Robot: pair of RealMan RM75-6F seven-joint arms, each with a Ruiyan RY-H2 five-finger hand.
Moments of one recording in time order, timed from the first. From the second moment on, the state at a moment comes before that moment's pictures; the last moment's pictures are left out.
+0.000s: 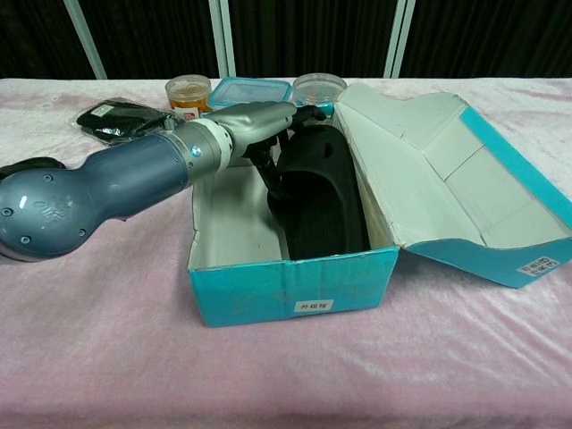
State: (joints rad) left arm -1.01 -1.91 -0.33 -1.07 1.07 0.78 0.33; right arm -0.01 -1.17 0.02 -1.58 -1.55 1.55 0.07
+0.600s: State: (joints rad) left arm -0.96 -1.80 -0.28 -1.19 1.15 0.87 0.27; right arm -0.01 -1.17 0.02 -1.58 -1.56 1.55 0.07
